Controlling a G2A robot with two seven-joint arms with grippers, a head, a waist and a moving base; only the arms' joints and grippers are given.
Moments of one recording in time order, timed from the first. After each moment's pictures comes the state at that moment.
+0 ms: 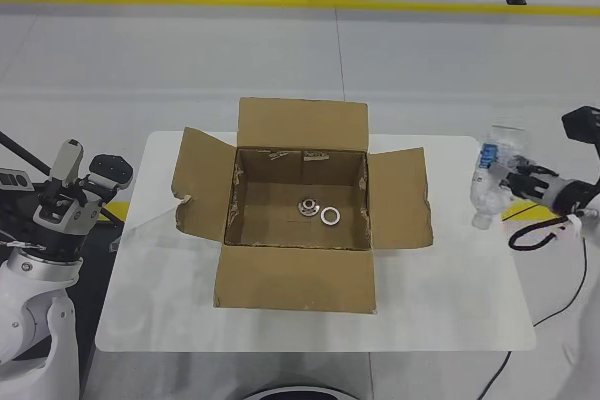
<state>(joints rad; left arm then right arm) 1.54 -1.27 -1.98 -2.12 -0.33 -0.11 -0.51 -0.95 -1.18 1.87 -1.92 -0.73 0.02 1.42</state>
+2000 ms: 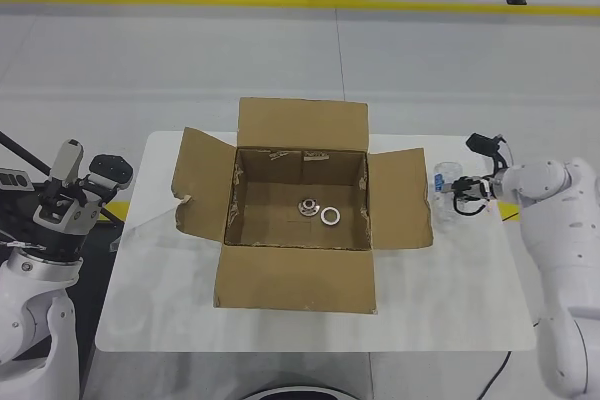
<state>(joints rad) 1.54 -1.27 -1.98 -2.12 -0.33 -0.11 -0.51 -0.34 -1.18 1.38 -0.52 -0.85 -0.30 1.11</state>
